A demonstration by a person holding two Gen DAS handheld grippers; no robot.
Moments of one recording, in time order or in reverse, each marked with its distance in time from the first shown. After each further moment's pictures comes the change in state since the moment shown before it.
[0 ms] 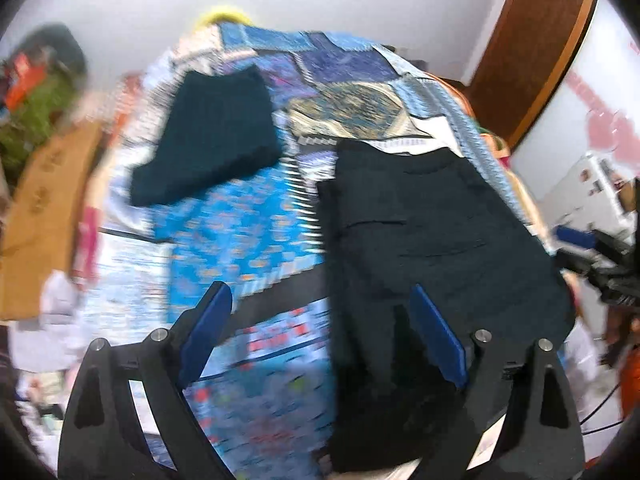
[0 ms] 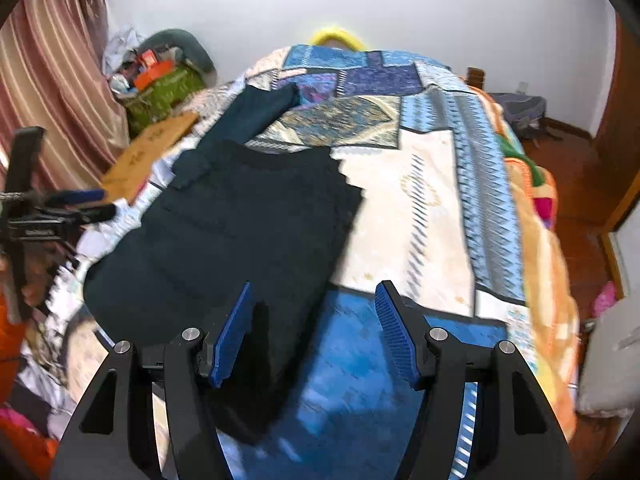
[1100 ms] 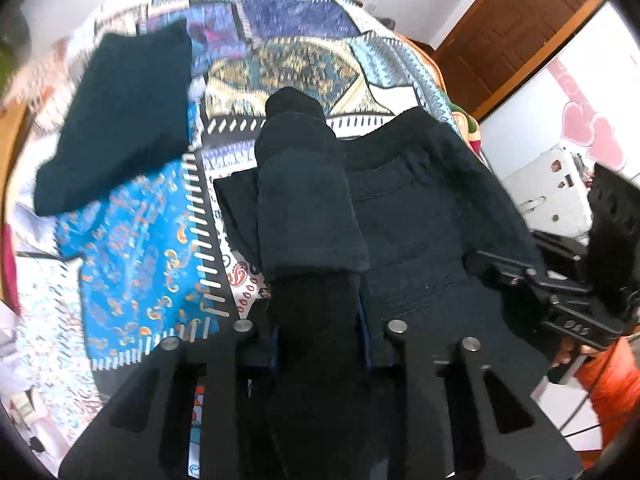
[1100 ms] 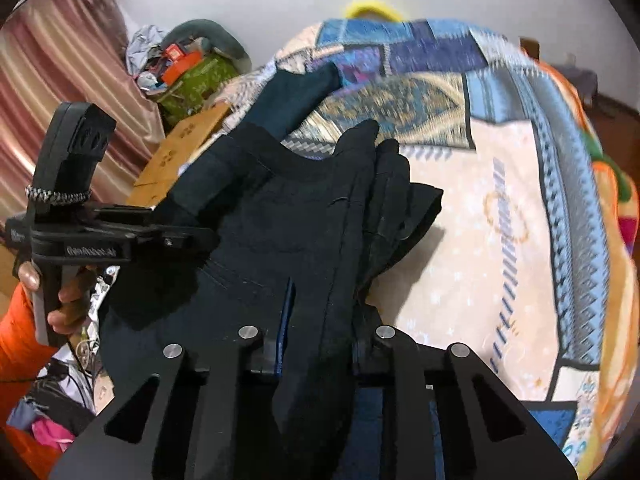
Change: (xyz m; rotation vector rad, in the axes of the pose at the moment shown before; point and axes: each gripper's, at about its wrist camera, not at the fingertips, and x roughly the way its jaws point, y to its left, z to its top) left arm 0.068 -0.036 0.058 0.014 0.163 -0.144; right arm 0.045 0.003 0.039 0.007 0.062 0.187
